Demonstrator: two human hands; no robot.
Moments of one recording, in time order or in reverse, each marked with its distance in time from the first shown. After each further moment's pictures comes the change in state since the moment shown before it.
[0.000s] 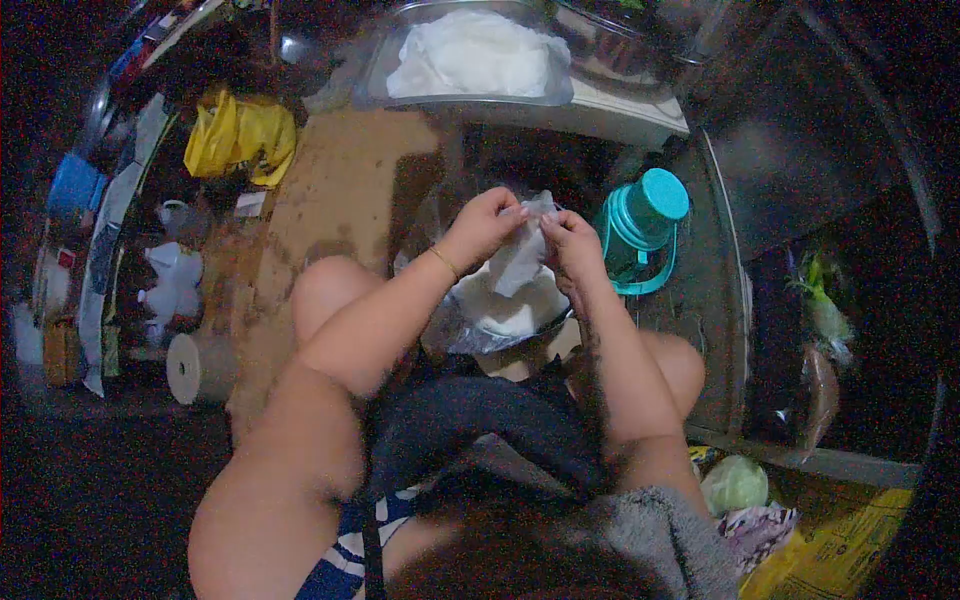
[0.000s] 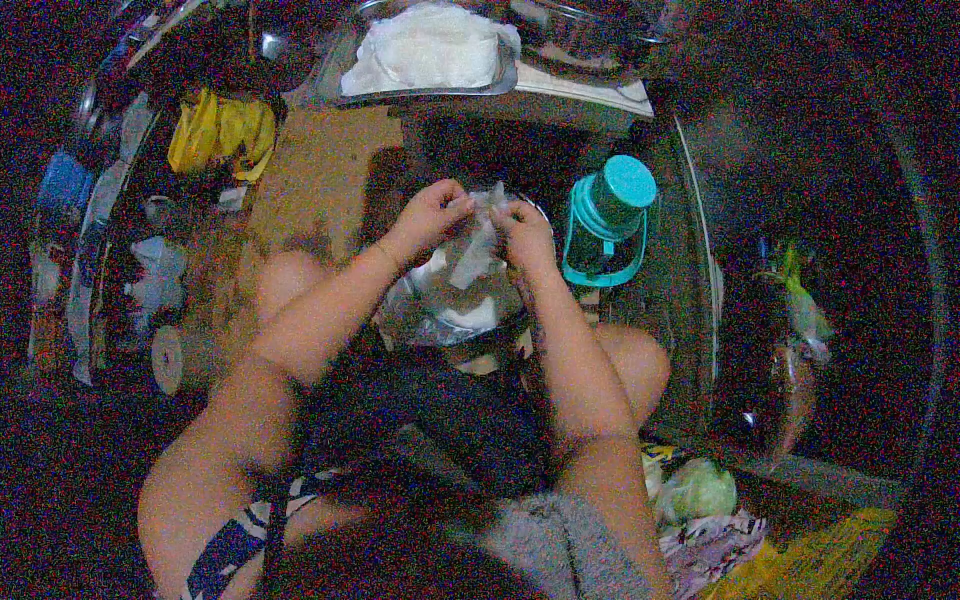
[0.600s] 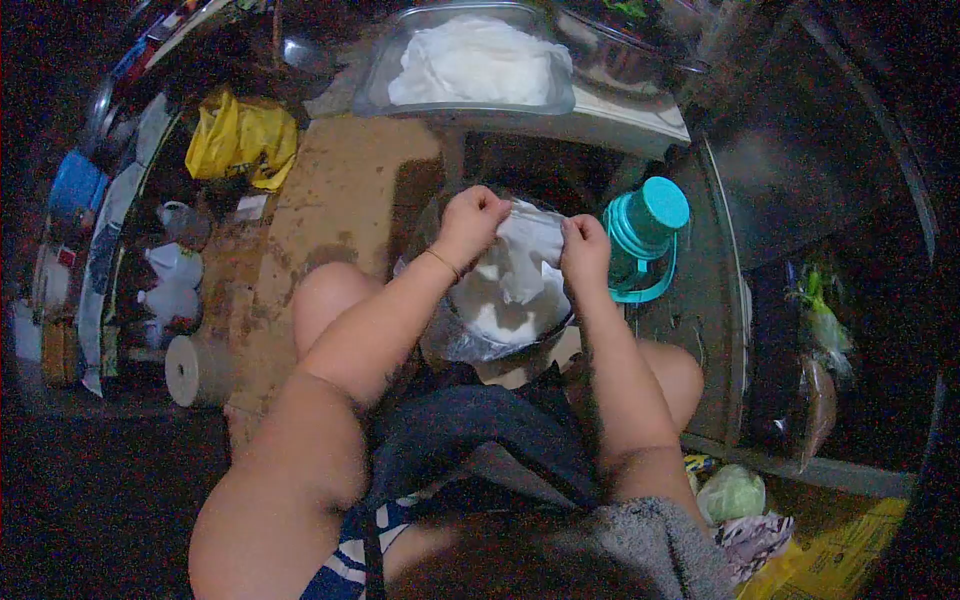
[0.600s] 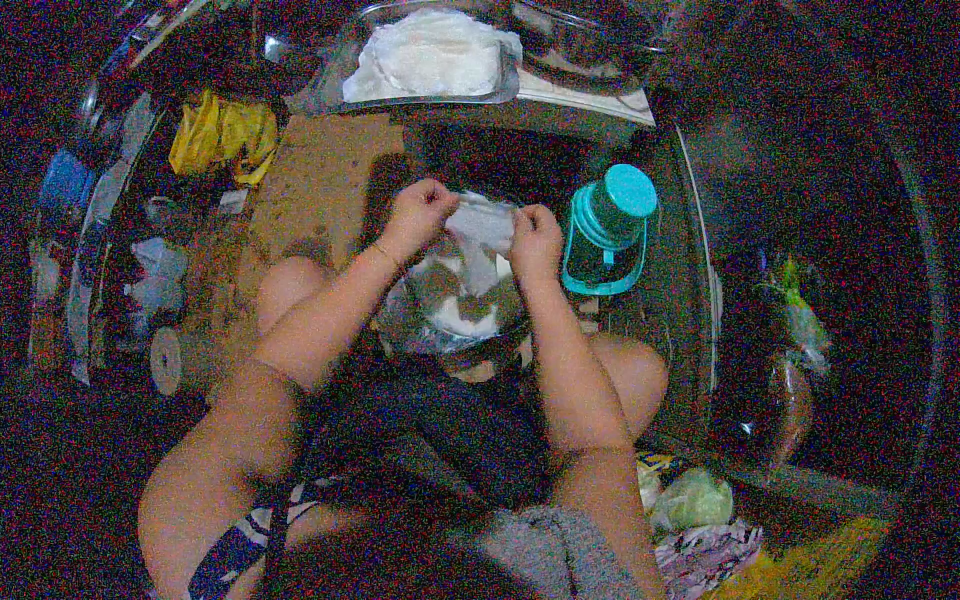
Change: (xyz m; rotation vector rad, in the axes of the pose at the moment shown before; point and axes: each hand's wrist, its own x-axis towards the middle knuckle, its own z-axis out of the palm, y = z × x) left_hand 0.006 -0.006 -0.008 0.198 0.312 -0.002; right_hand 0.019 0.023 -0.020 -0.546 0.354 -0.476
